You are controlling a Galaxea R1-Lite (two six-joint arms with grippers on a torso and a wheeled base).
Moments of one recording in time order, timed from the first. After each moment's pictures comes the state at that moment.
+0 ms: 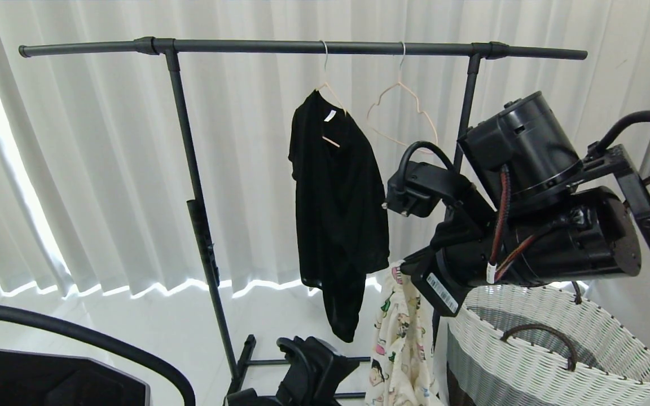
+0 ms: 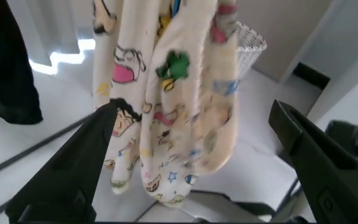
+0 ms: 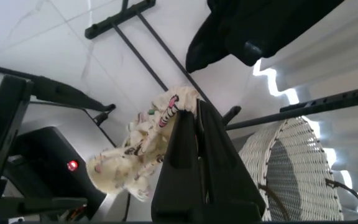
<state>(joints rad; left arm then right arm) -1.04 2.06 -0.24 -1.56 0.15 -0.29 0.93 1.70 -1.42 0.43 -0.13 -0.15</state>
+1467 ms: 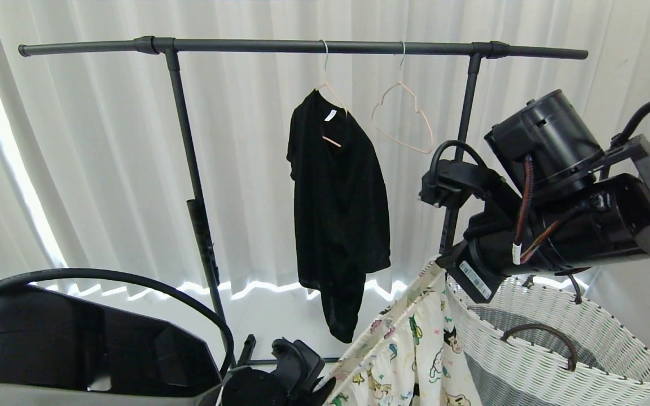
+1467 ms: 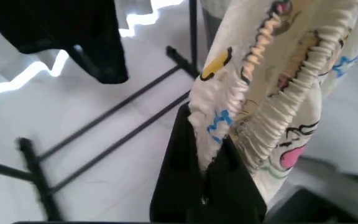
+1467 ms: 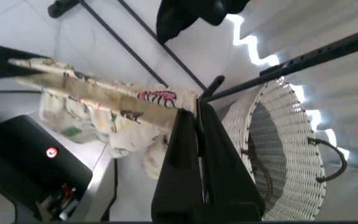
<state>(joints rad) -0.84 2.22 -0.16 -1.56 0.14 -0.02 0.82 1.67 -1.43 0.54 -0.18 -0.15</state>
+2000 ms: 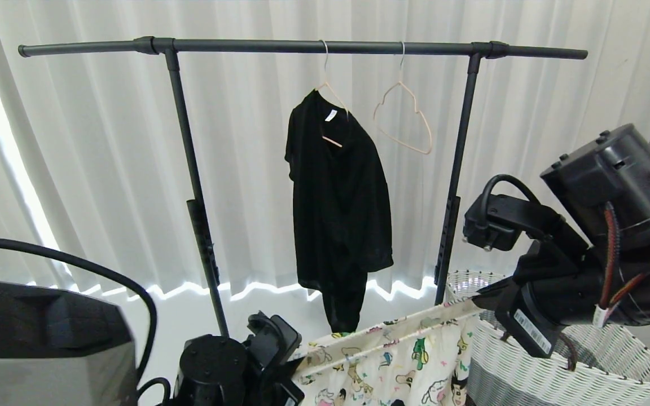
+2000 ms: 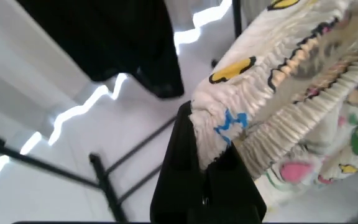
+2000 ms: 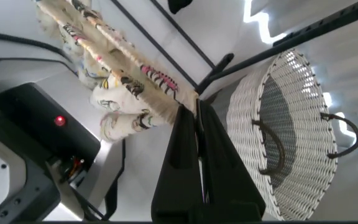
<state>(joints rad) -0.70 2.02 -0.17 -1.38 0.14 0.19 0.85 1.51 -1.22 0.55 -0.18 -0.11</state>
